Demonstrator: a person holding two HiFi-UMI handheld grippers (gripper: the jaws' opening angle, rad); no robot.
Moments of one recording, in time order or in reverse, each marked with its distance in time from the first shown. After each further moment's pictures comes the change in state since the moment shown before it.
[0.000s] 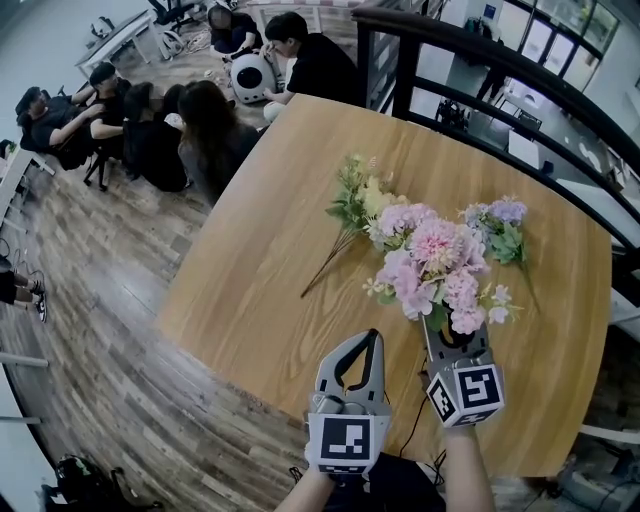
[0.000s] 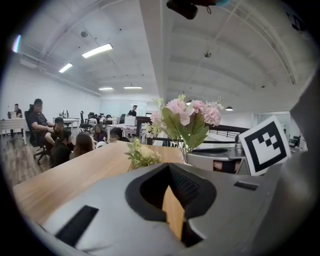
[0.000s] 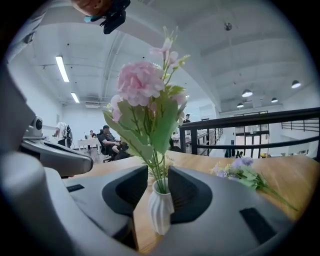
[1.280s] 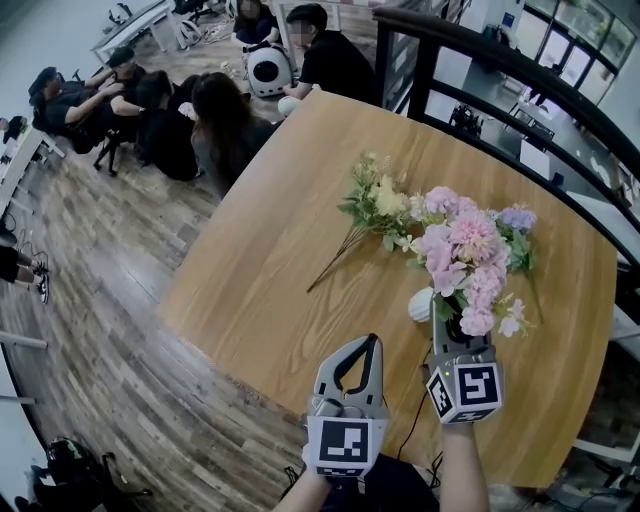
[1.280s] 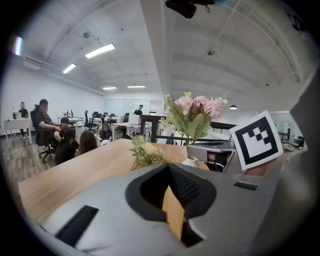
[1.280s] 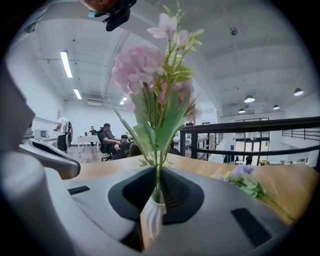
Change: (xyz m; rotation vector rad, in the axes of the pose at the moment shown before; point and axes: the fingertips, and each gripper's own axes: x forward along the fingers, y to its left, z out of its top) left arm -0.007 0.006 -0.014 -0.003 0.004 0.046; right arm 0.012 -0.001 0.003 -0.048 -0.023 -0.009
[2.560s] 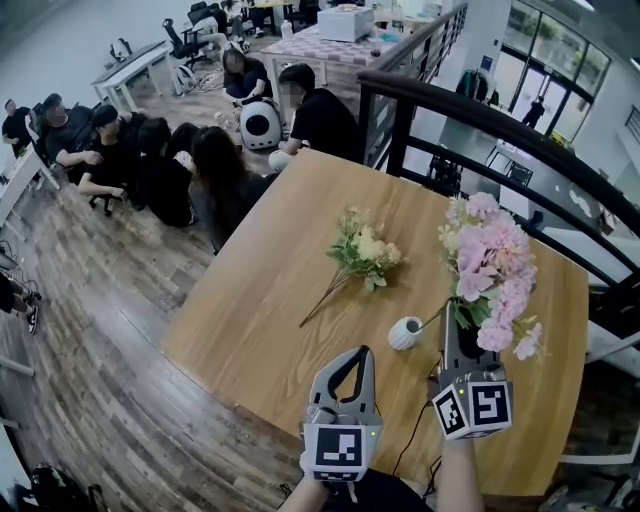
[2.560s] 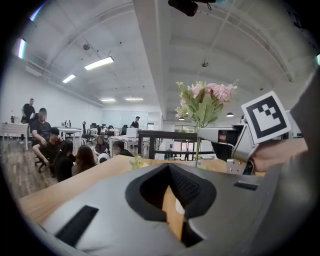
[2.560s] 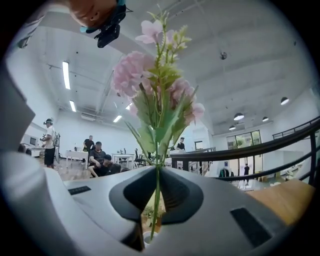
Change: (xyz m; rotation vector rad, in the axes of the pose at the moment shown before) left arm -0.017 -0.009 0.065 0.067 -0.163 -0.016; right arm -0.050 -0.020 0.122 0.002 -0.235 -0.095
